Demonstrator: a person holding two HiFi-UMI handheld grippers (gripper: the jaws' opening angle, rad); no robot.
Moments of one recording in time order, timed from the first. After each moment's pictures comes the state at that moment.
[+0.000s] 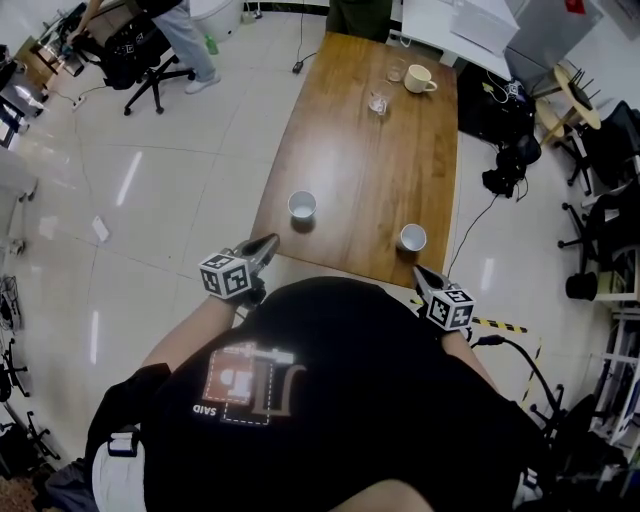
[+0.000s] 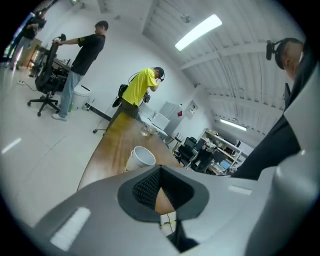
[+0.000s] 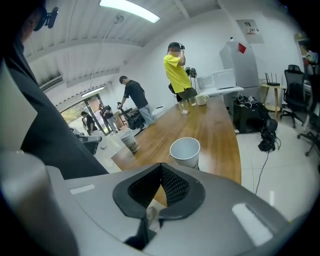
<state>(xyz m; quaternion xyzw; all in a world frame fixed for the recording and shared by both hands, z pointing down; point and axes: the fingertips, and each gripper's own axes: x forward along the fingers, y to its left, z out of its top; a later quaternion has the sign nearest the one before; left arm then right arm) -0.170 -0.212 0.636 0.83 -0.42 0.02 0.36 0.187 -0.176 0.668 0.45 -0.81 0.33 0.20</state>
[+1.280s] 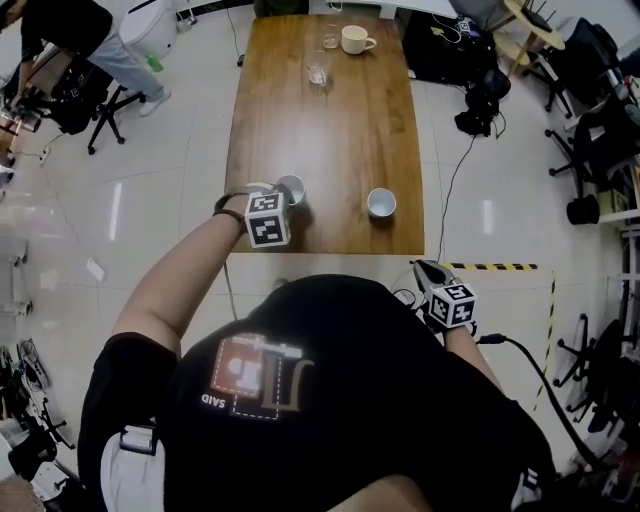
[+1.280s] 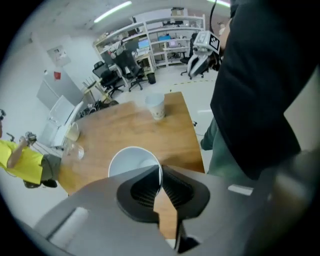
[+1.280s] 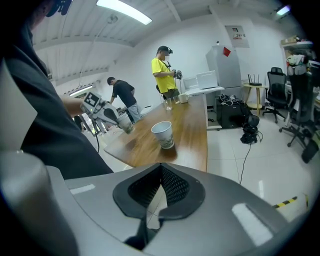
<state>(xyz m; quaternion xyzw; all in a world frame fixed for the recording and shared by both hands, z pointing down) -0.033 -0.261 0.670 0.81 0.00 0.58 -0.13 0.245 -0.099 0.684 0.51 -0.76 0.34 0.21</state>
